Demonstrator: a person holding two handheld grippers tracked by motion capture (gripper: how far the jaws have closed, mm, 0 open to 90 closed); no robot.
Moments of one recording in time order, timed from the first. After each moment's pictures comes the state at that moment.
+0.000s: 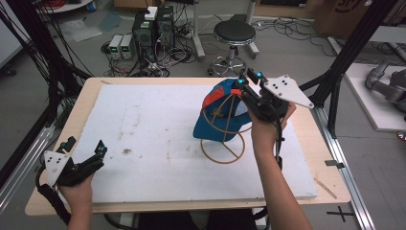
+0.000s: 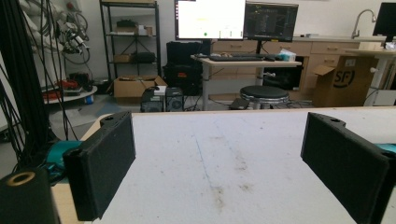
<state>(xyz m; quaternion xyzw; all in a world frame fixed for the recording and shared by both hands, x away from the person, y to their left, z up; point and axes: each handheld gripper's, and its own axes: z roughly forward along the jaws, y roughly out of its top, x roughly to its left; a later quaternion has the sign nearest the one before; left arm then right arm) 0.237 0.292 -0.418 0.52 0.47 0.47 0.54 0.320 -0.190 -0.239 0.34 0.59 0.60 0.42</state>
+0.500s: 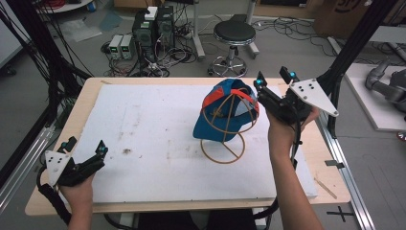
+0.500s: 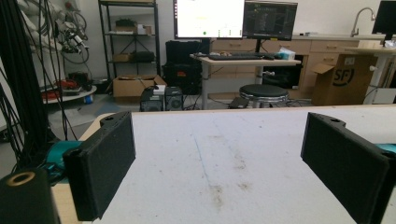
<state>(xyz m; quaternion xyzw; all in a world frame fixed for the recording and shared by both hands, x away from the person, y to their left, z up) 0.238 0.291 -0.419 0.52 0.47 0.47 0.53 0.310 -0.229 -0.235 0.38 0.54 0.58 0.47</state>
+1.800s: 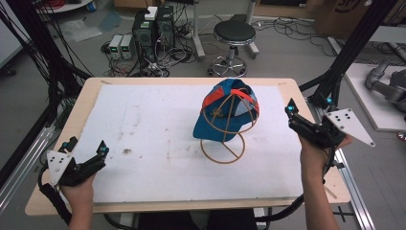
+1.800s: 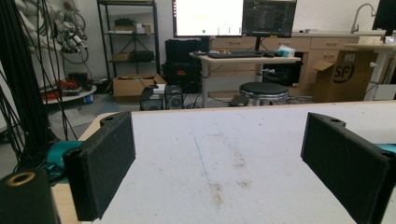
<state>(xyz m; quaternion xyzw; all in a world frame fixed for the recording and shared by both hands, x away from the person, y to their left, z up) 0.238 0.289 -0.420 0.52 0.47 0.47 0.53 0.283 -0.314 -0.286 0.40 0.54 0.57 0.48</state>
